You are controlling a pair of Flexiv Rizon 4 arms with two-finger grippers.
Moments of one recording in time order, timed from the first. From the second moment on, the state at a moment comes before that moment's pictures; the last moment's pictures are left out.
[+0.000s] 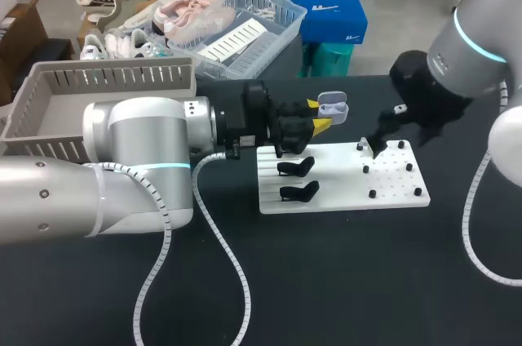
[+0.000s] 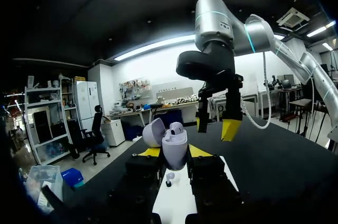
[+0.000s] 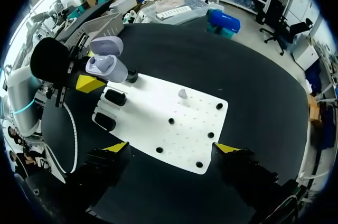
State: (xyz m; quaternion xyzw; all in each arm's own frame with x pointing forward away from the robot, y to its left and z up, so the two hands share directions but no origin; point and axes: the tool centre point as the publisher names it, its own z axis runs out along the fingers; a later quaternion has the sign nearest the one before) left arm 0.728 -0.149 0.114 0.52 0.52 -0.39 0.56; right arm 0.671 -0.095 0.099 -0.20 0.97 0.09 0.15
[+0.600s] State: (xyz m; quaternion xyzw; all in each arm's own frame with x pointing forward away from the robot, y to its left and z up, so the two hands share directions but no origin) left arm 0.728 -0.149 0.114 0.52 0.52 -0.39 0.56; right arm 0.699 -0.096 0.060 -0.14 0.97 0.11 0.16
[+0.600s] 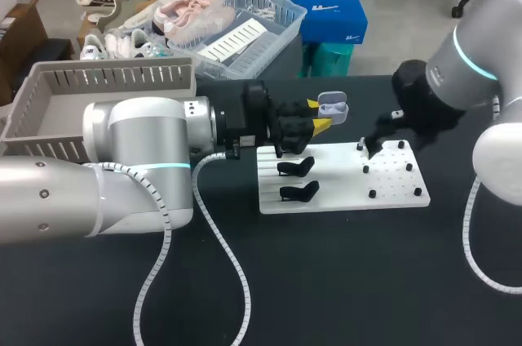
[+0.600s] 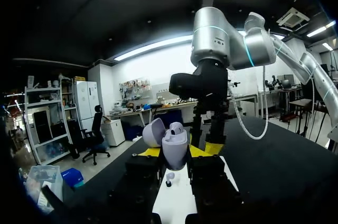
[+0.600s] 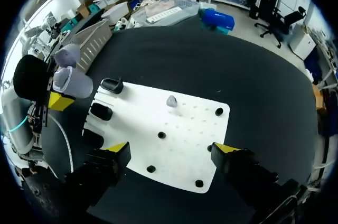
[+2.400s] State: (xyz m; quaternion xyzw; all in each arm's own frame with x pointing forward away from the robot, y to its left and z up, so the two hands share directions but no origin) left arm 0.728 -0.149 0.114 0.52 0.52 -0.39 0.56; right arm 0.756 -0.072 0.025 0.02 0.97 0.17 0.15
